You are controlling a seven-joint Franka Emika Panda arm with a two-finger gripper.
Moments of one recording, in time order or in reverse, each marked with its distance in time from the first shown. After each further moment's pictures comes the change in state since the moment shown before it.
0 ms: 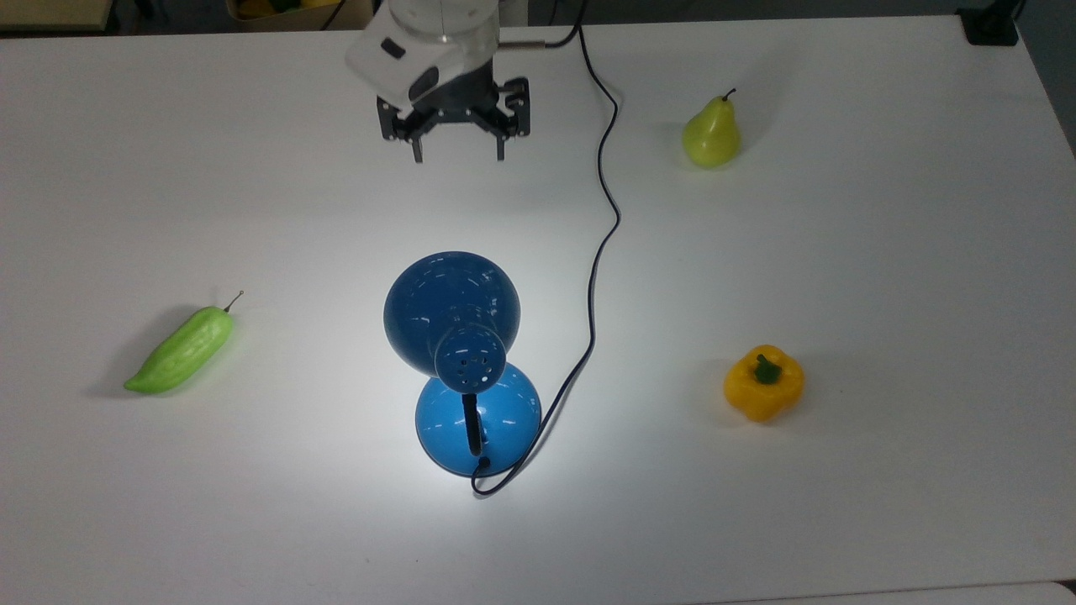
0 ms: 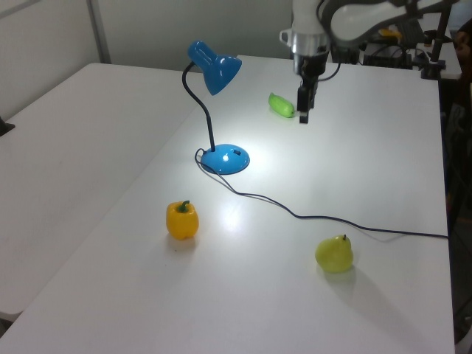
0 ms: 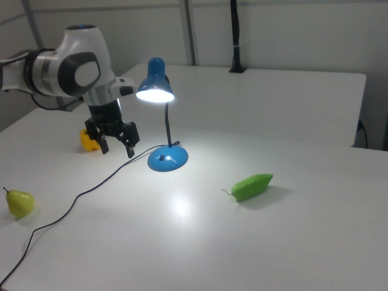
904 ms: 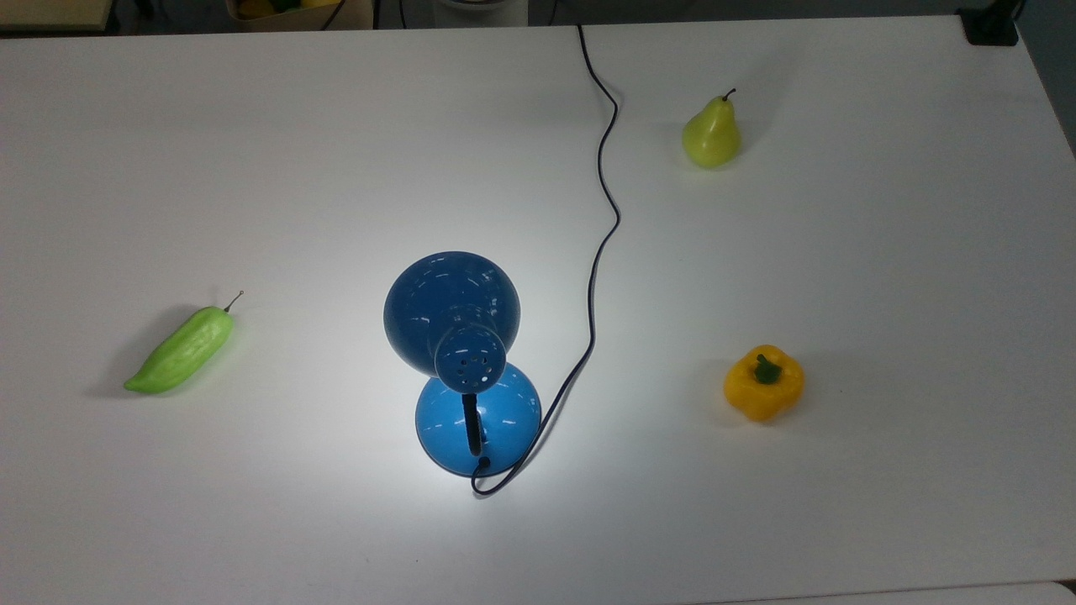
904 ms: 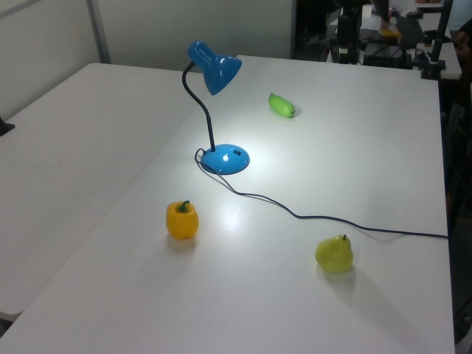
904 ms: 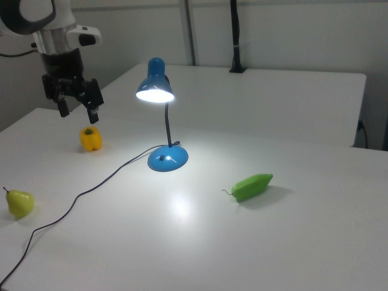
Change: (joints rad) arm 0.001 -0.192 0.000 0.145 0.040 -0.375 0.079
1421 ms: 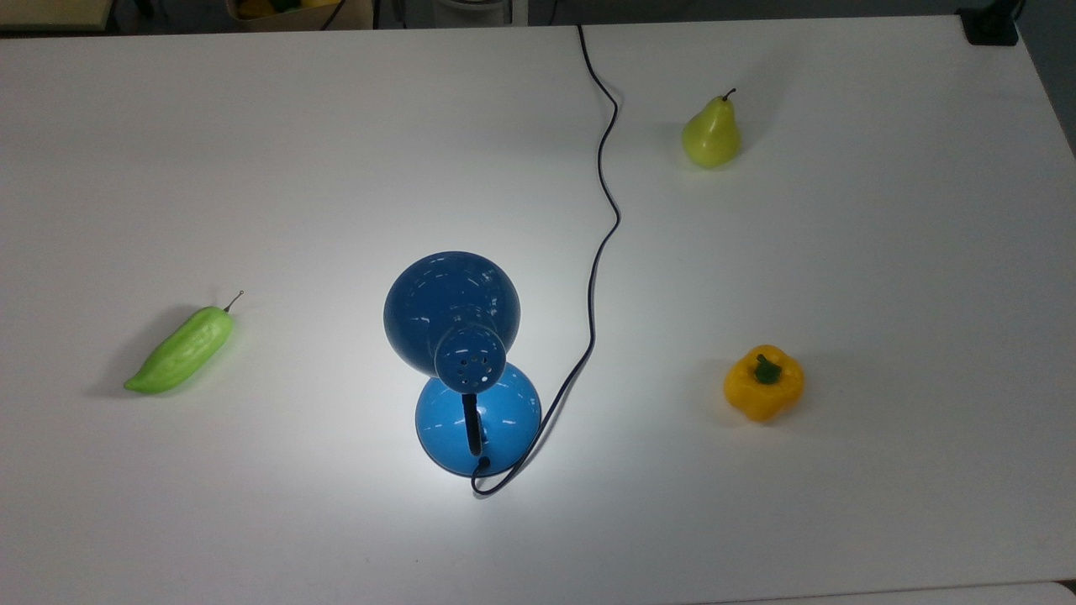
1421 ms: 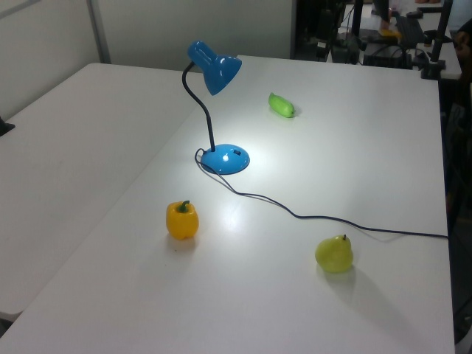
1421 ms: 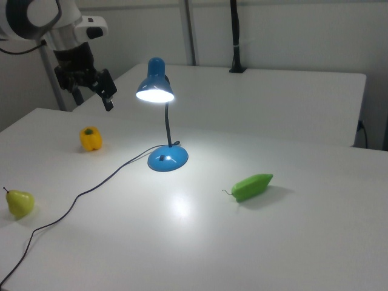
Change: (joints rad) arm 0.000 0.024 -0.004 -0.003 0.000 0.199 -0.023
